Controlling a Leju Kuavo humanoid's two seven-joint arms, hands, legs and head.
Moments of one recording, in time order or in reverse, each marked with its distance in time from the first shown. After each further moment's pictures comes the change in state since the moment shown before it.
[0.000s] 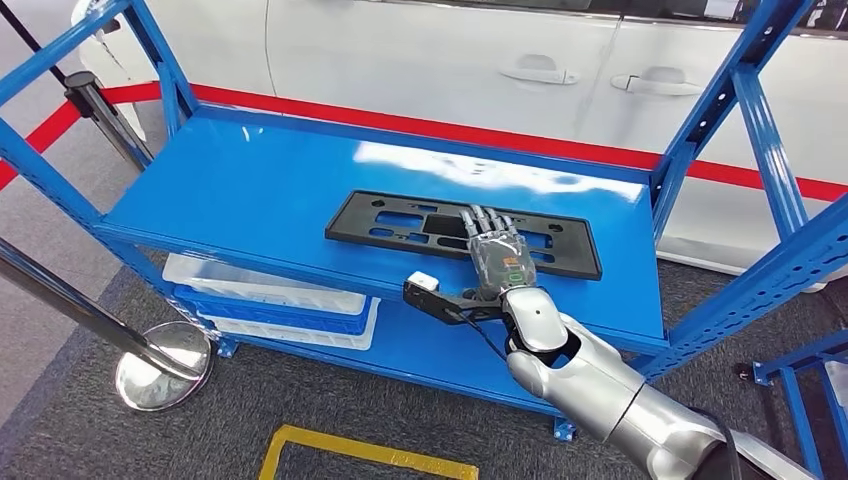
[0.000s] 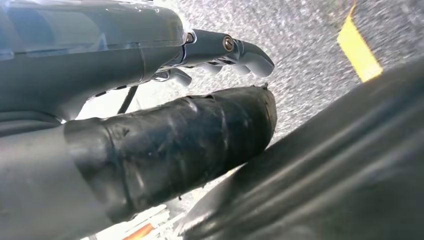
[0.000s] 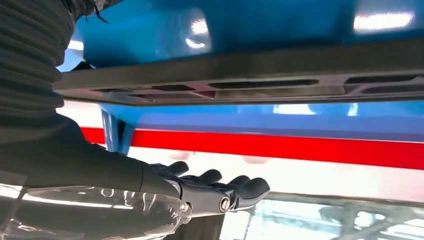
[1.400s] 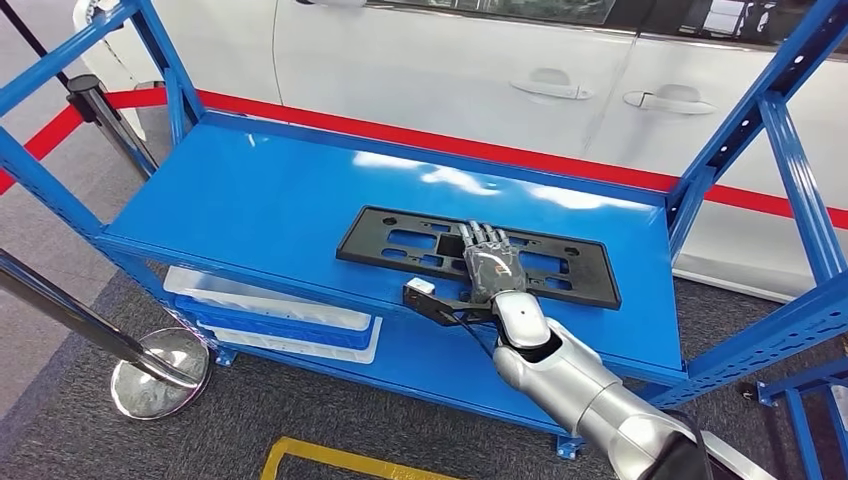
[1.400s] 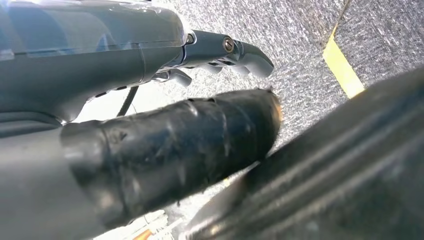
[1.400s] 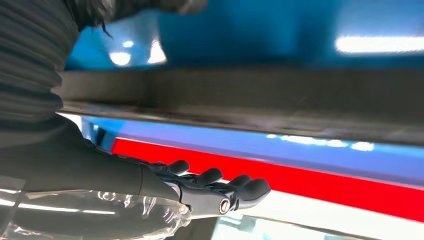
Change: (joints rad) left arm -0.002 -0.004 -0.023 0.001 0.000 0.002 -0.012; right arm -0.008 0.133 -0.063 0.304 0.058 -0.028 -0.101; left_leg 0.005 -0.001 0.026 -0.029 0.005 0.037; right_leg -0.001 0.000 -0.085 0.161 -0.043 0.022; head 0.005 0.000
